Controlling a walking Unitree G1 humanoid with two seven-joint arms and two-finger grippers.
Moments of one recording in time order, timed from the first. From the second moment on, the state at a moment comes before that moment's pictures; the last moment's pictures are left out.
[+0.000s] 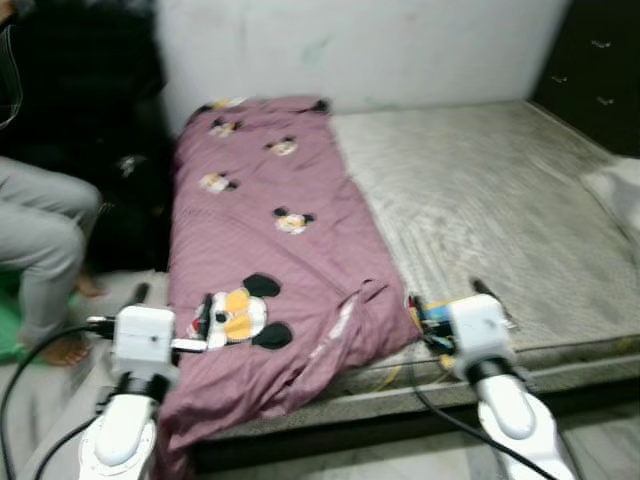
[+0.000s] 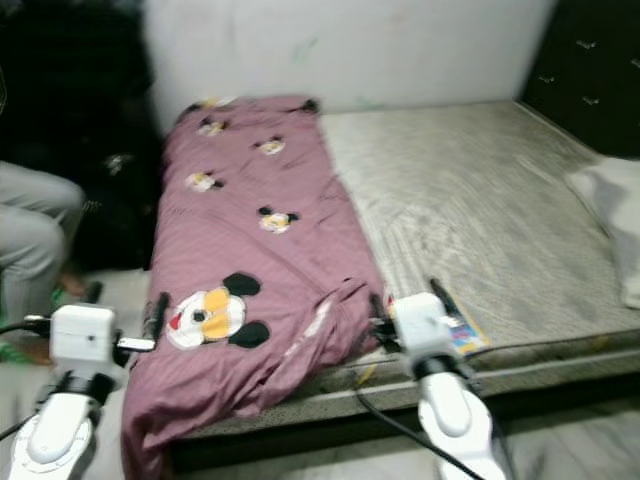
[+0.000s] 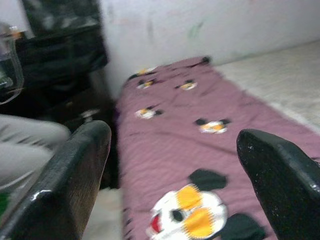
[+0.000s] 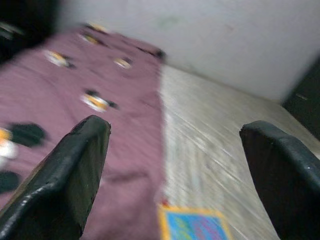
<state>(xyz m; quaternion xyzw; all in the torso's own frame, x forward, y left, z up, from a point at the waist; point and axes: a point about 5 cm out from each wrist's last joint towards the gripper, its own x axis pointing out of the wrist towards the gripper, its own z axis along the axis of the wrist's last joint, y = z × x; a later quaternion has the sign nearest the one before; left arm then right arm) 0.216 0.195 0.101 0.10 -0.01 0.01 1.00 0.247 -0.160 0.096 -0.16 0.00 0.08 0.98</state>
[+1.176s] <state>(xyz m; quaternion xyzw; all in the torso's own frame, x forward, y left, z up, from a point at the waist) 0.219 0.183 0.100 0.09 -0.01 -0.02 1.00 0.243 -0.171 0.093 -0.16 0.00 0.05 0.98</state>
